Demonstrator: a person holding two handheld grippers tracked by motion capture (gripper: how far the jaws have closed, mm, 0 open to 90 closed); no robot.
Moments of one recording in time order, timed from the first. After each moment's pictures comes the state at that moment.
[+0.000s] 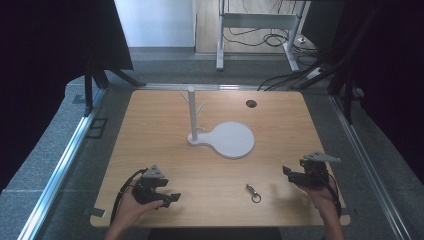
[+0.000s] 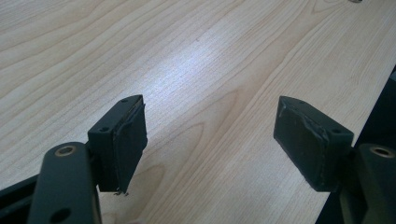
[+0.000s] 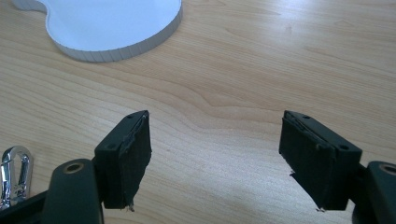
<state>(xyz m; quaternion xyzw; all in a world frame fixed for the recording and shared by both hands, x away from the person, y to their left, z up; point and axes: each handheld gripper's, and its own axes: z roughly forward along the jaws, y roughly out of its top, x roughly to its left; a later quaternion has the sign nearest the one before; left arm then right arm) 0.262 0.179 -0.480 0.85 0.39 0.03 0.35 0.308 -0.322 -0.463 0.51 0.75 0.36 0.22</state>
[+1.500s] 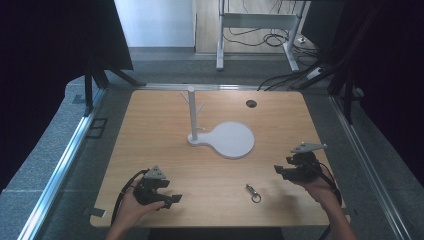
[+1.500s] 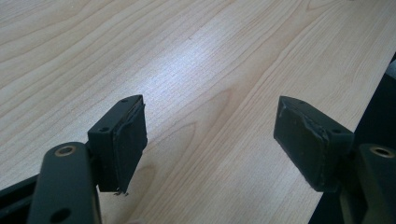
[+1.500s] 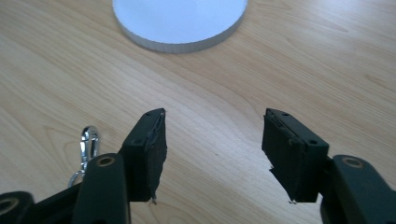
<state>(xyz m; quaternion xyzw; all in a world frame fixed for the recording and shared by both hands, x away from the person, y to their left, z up) 0.260 0.175 -0.480 0.85 0.38 0.03 0.35 0.319 -0.289 -0.427 0.43 0.83 0.32 0.16</state>
